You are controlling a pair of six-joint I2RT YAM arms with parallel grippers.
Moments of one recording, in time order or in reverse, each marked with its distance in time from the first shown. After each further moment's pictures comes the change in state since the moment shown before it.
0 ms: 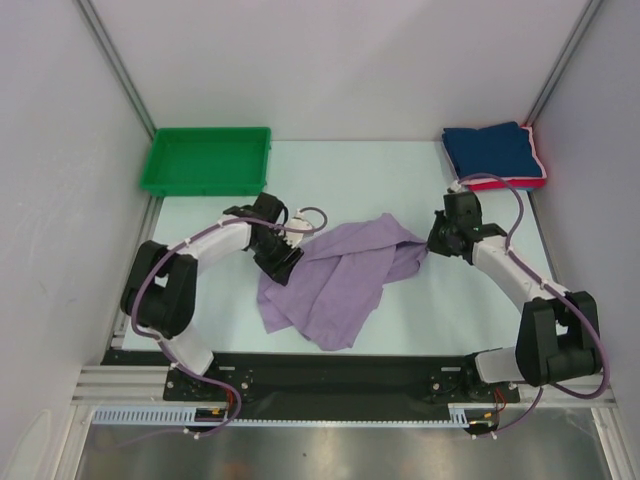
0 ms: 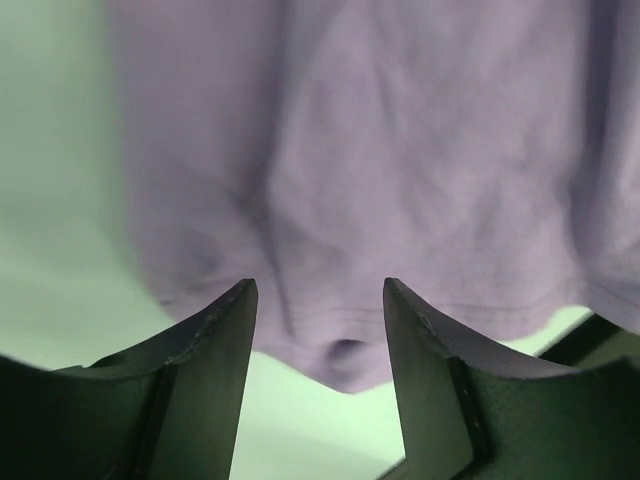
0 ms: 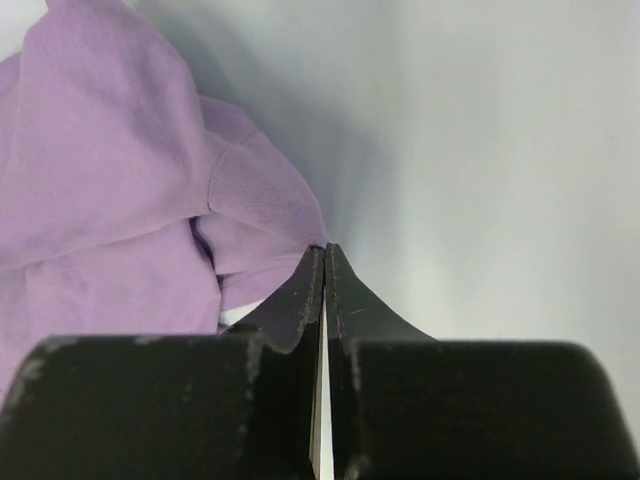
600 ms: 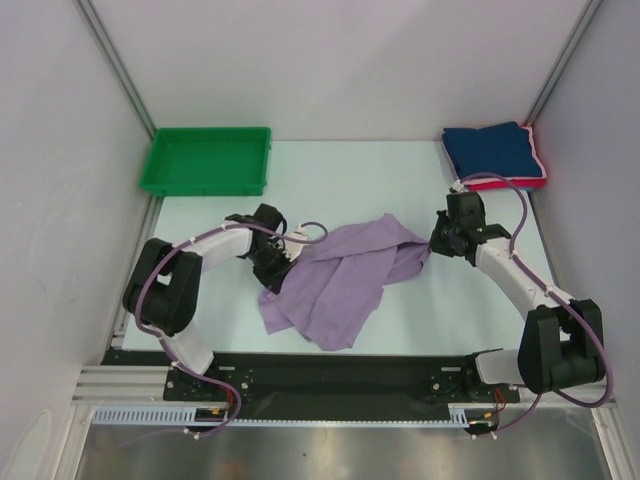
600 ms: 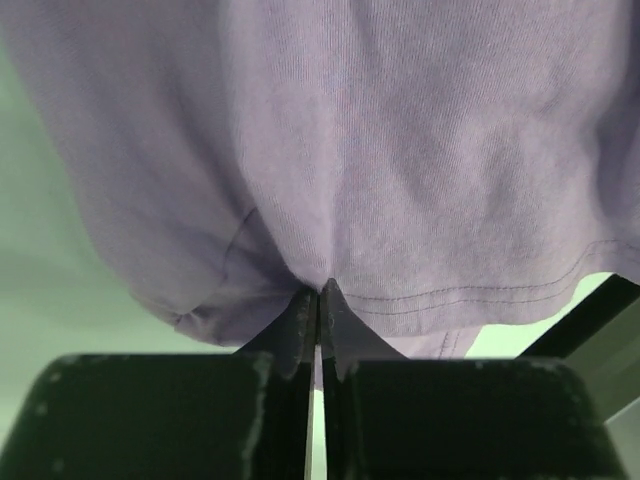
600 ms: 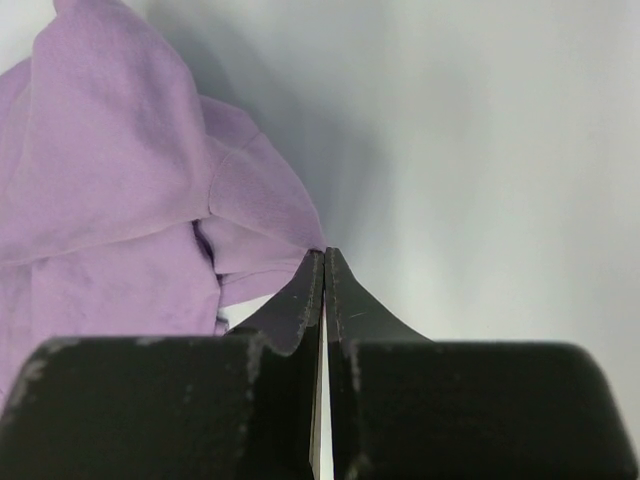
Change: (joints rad) left arm 0.006 0.022 -0.064 0.009 0.038 0.074; right arm -0.002 -0.045 -0.002 -0.032 0.002 -0.021
